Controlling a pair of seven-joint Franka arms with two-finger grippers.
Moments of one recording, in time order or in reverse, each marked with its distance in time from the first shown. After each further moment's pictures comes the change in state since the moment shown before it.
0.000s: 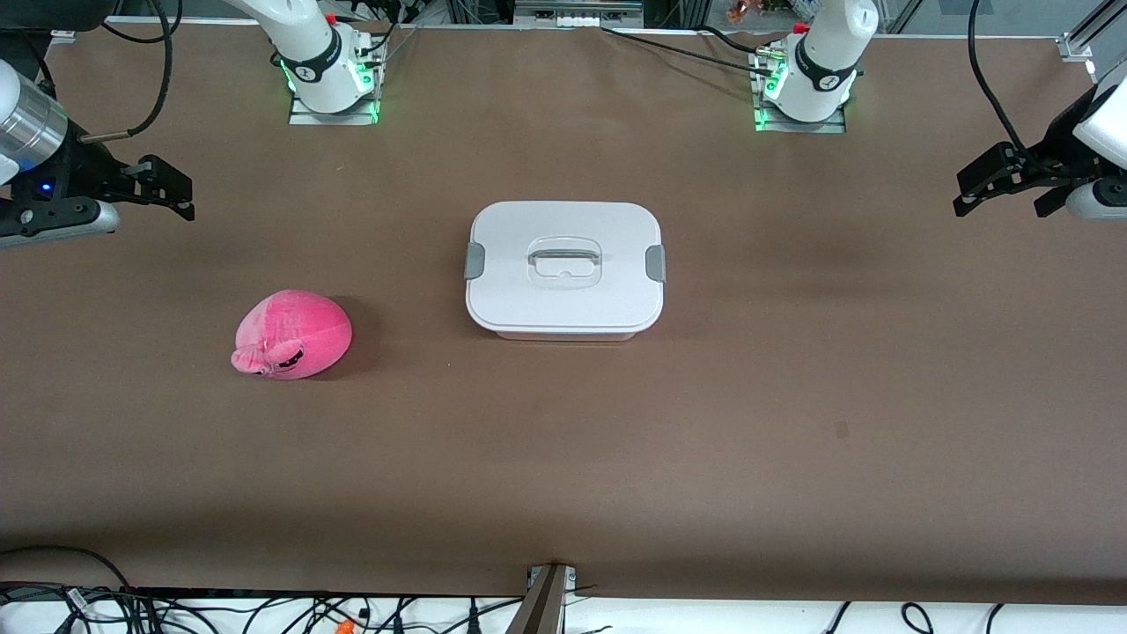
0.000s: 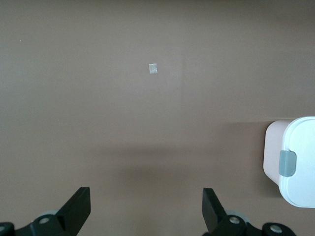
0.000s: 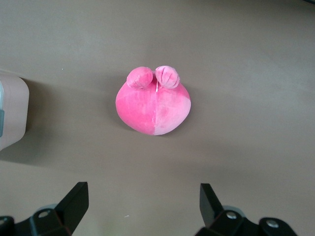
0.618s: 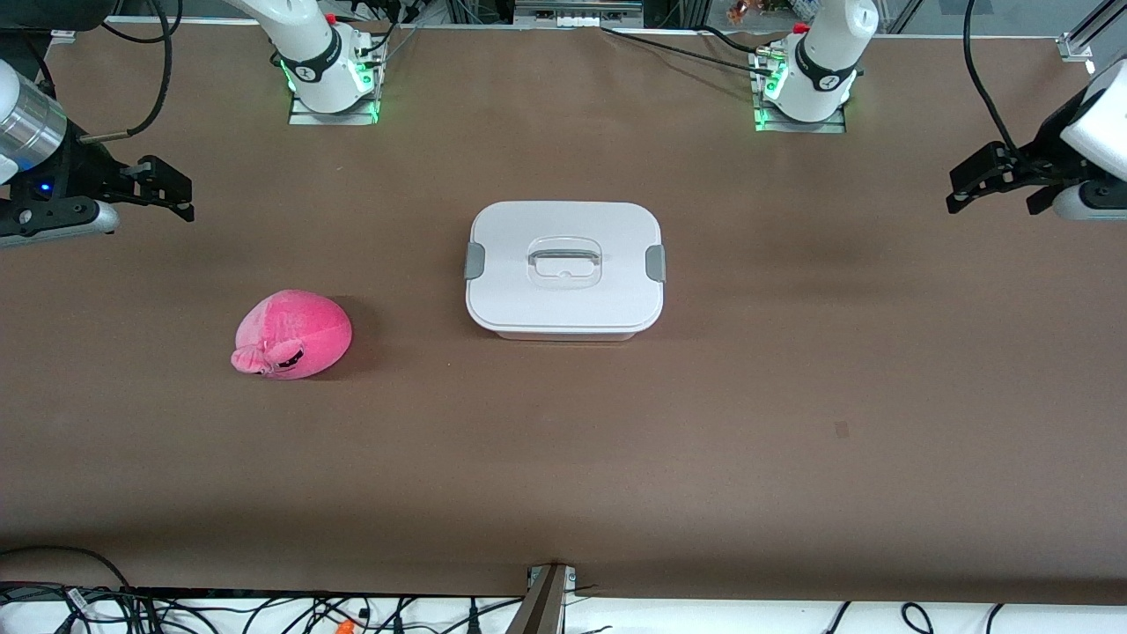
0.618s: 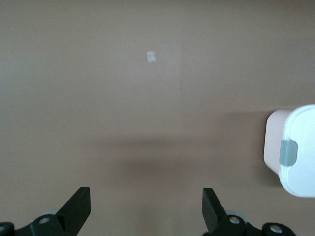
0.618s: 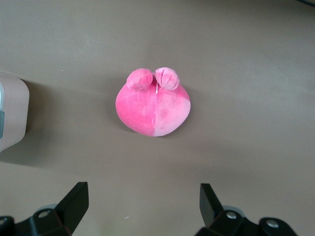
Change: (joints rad) left arm -0.008 0.011 -0.011 -0.002 -0.001 -0.063 0.000; right arm 0.000 0.000 0.000 0.001 0.000 0.005 0.000
